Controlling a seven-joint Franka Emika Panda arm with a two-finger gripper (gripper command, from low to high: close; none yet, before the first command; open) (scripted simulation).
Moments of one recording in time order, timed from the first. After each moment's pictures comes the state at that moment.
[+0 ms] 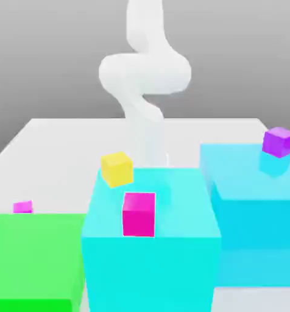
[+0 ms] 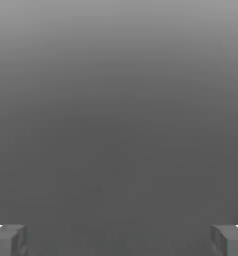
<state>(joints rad) -0.05 -0.74 -0.02 -2.33 0.03 2.33 0.90</state>
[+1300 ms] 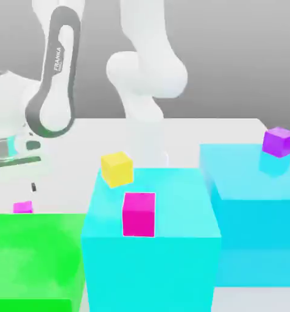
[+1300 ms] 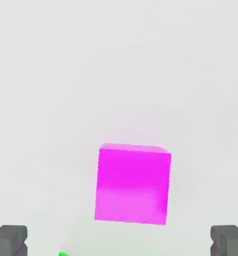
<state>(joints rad) -0.71 0.14 -0.23 -2.74 0.11 2.88 2.56</state>
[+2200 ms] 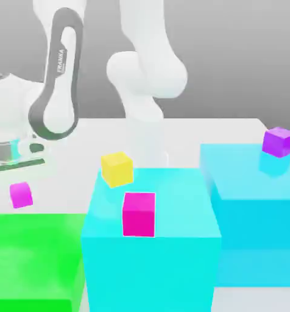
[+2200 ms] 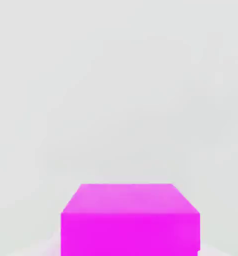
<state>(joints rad) -0.61 -0.03 -0.15 -2.73 0.17 2.69 2.39</state>
